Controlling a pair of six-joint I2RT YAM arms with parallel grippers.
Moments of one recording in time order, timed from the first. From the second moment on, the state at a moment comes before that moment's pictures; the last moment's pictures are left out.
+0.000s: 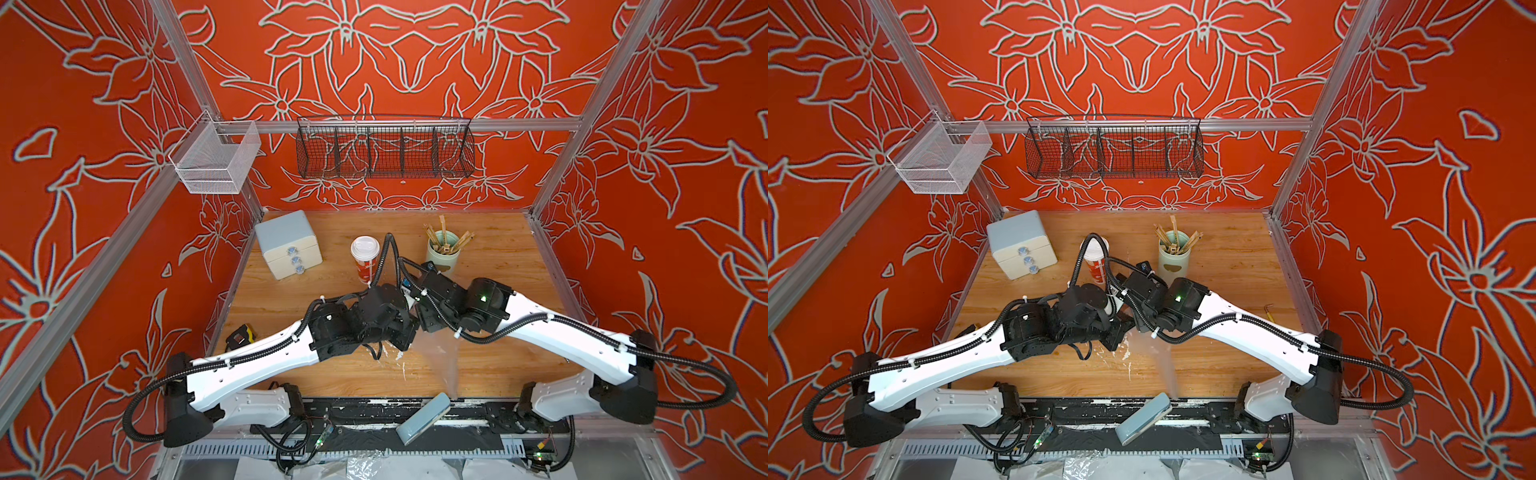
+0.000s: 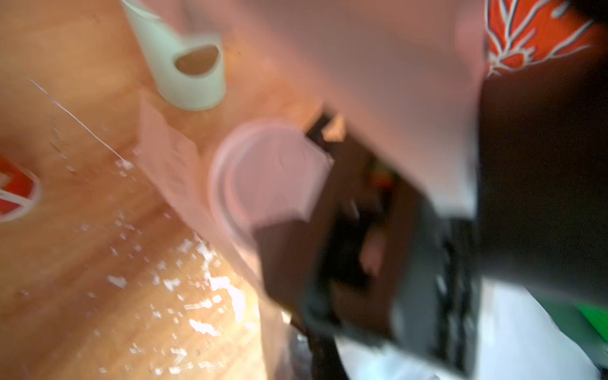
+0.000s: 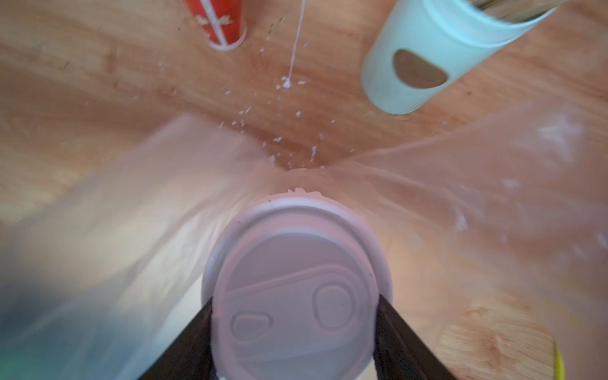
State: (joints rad) left arm -1.03 1.16 1.09 -0.58 -0.04 -0.42; right arm 1.07 1.41 1.38 -1.15 0.36 0.67
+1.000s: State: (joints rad) left arm -0.97 1.15 1.06 -0.51 -0.14 -0.34; right arm 1.04 1.50 1.46 -1.13 0.43 0.64
